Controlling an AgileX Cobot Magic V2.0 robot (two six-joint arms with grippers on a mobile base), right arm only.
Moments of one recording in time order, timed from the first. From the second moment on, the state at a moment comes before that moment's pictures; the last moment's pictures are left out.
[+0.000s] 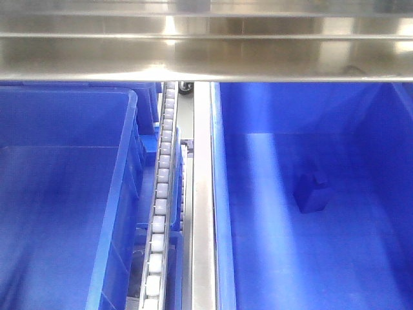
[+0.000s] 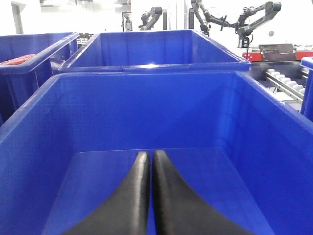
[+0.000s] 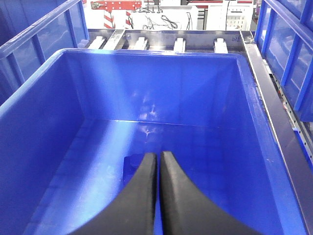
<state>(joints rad) 0.21 0.29 -0.42 -0.23 0.41 0.21</state>
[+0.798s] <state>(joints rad) -0.06 0.21 -0.42 -0.06 0.41 -0.06</state>
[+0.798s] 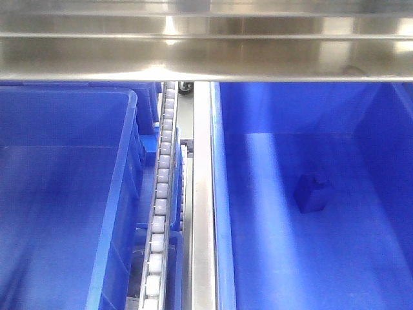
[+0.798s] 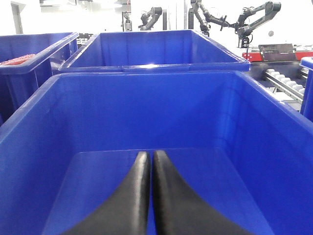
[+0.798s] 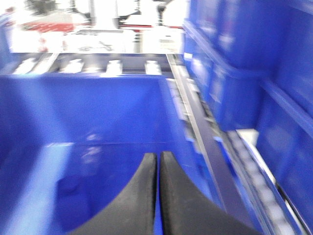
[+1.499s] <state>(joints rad) -0.06 -0.01 0.01 -0.07 0.06 0.00</state>
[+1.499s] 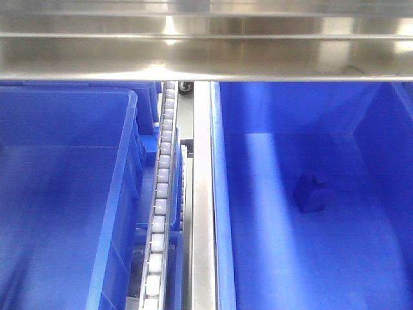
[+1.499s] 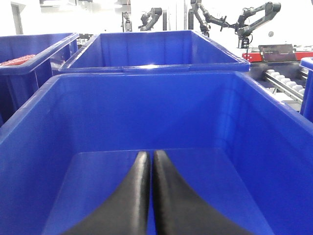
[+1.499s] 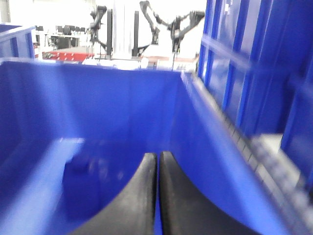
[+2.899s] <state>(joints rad) -0.06 -0.01 0.03 -0.06 0.04 0.03</state>
